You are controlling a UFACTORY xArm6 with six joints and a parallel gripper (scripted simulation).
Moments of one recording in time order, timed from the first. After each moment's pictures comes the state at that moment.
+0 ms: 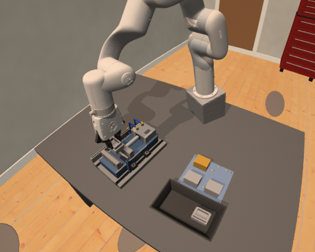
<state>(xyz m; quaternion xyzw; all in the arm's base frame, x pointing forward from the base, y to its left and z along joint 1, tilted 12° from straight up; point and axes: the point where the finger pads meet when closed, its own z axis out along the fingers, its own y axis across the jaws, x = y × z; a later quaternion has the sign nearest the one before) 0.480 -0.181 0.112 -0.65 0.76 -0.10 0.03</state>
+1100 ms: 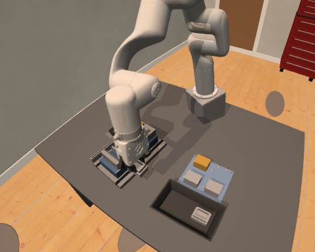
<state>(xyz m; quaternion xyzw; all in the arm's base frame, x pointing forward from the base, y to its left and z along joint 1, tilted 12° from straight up) 0.522 -0.043 0.108 -0.67 0.74 -0.09 0.03</state>
